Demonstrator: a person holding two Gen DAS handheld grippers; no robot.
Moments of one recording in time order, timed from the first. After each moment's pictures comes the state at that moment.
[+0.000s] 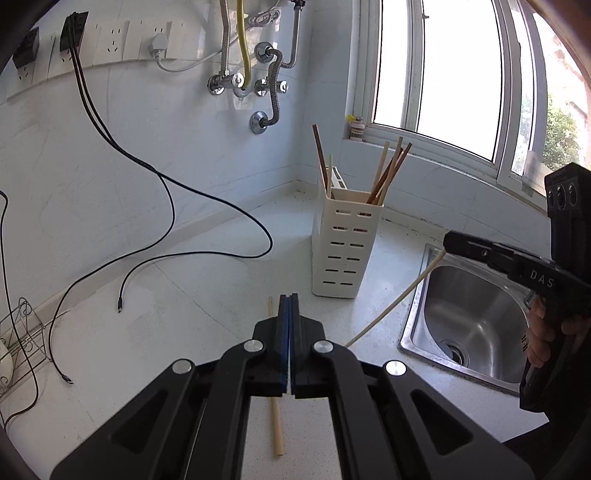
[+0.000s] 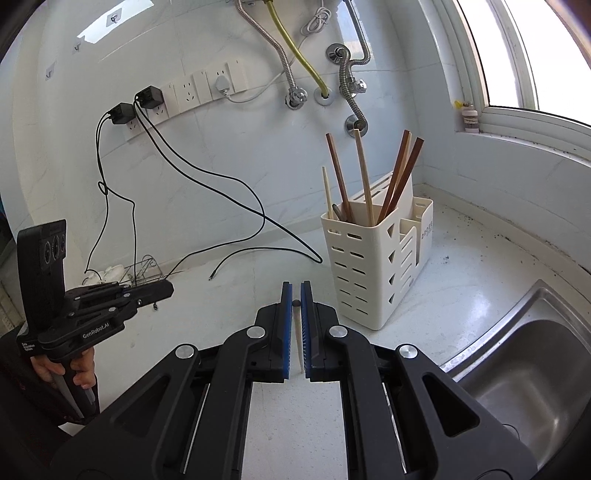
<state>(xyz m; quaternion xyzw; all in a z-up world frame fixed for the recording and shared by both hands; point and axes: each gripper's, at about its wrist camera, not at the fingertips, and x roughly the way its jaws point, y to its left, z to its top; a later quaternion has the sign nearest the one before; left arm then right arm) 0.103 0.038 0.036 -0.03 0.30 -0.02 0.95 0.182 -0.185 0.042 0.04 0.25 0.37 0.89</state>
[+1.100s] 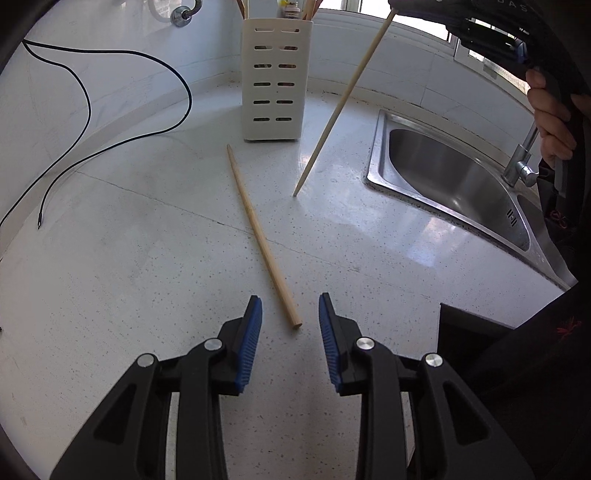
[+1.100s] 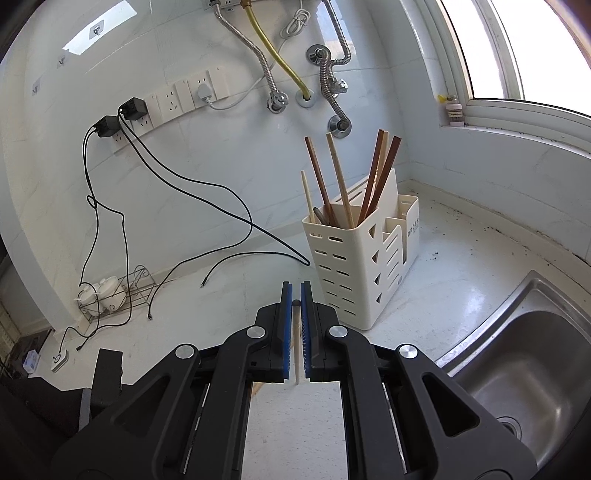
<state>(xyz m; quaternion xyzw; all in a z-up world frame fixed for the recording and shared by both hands) 0.089 -0.001 -0.090 0.03 0.44 -0.13 0.89 0.192 -0.195 0.041 0.06 0.26 0.35 0.90</state>
